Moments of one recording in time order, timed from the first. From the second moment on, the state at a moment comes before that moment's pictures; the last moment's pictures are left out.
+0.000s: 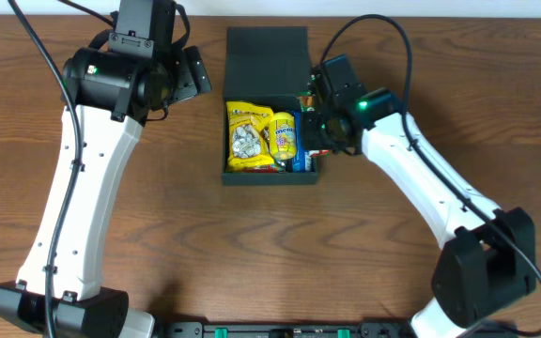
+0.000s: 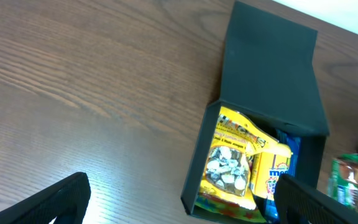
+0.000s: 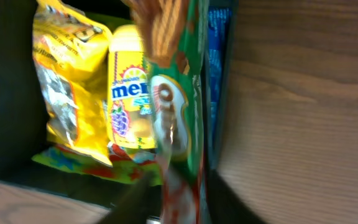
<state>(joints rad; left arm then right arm) -0.24 1.65 1.89 -1.23 -0.14 -0.51 0.46 1.79 1.46 -0.84 -0.06 0.42</state>
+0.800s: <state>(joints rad) -0.24 1.65 1.89 -1.23 -0.14 -0.51 0.15 1.99 1.46 -0.79 0.16 0.07</state>
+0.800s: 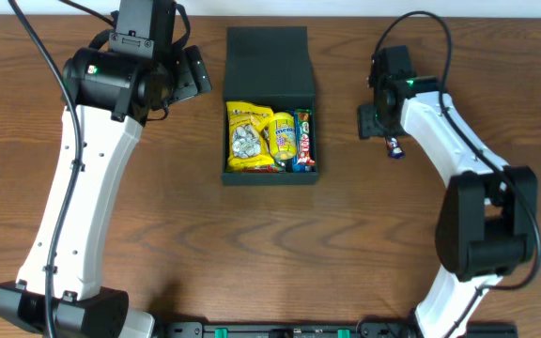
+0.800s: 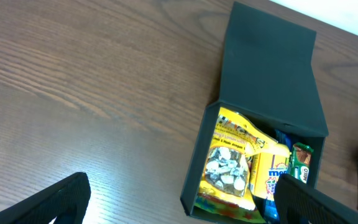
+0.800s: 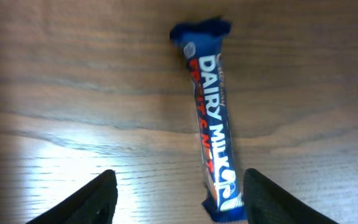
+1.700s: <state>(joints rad) -0.24 1.65 1.89 -1.23 -0.14 -0.51 0.03 2.04 1.38 -0.74 -0.01 -0.11</state>
